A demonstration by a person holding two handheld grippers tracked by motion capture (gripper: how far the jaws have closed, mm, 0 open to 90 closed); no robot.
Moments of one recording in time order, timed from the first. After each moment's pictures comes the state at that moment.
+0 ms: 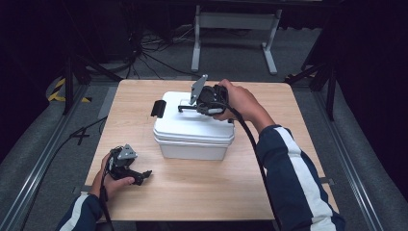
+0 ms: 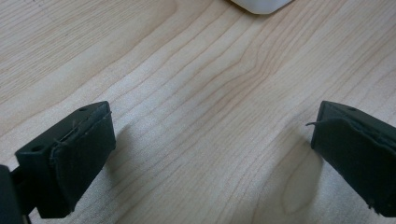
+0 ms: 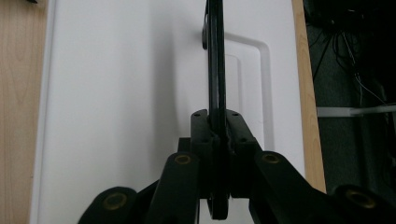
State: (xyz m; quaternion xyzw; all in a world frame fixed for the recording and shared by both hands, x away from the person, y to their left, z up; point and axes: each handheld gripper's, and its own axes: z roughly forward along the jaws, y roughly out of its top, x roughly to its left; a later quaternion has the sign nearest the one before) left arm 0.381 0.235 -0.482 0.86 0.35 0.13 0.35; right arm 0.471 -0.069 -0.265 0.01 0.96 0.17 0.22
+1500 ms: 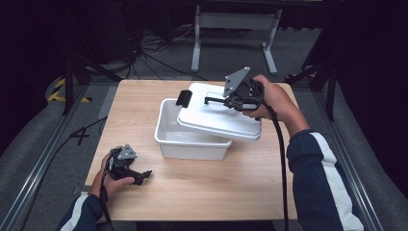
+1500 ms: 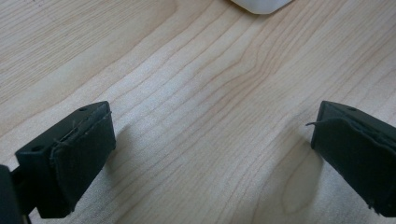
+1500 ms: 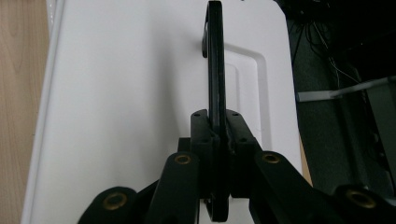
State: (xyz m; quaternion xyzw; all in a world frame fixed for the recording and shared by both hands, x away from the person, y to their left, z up) left arm 0.381 0.235 -0.482 0.86 0.35 0.13 0.35; right arm 0.456 -0.148 -0.234 0.05 0.95 0.20 0.24
